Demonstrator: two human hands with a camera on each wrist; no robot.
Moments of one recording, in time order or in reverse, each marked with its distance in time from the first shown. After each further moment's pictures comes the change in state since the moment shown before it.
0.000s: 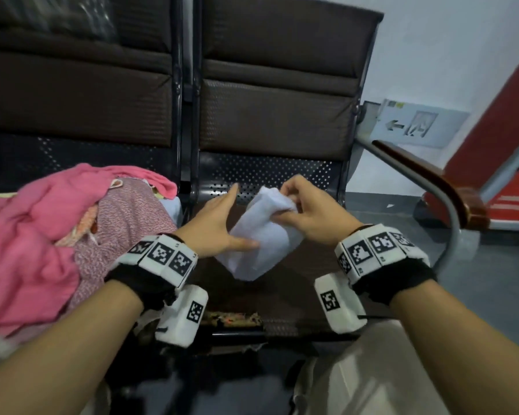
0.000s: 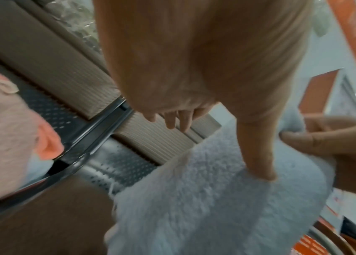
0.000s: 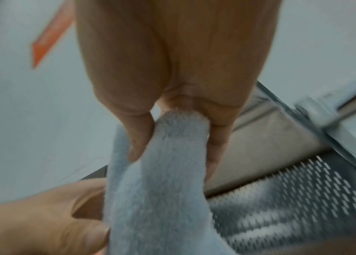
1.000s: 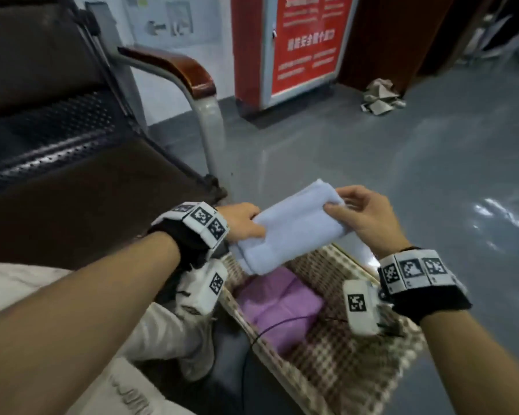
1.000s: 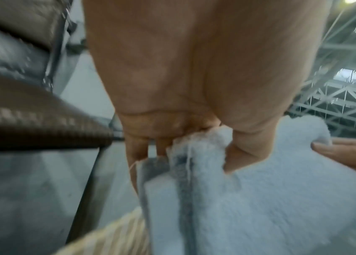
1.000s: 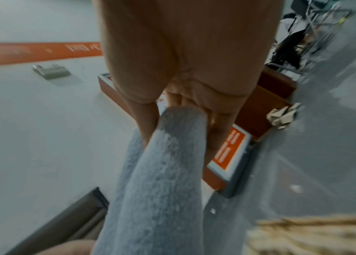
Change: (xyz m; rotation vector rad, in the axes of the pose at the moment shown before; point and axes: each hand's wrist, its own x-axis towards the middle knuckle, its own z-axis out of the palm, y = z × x) left_hand -0.026 0.270 0.316 0.399 -0.807 0.409; right_hand -0.444 0.177 -0.076 0.428 0.937 0.662
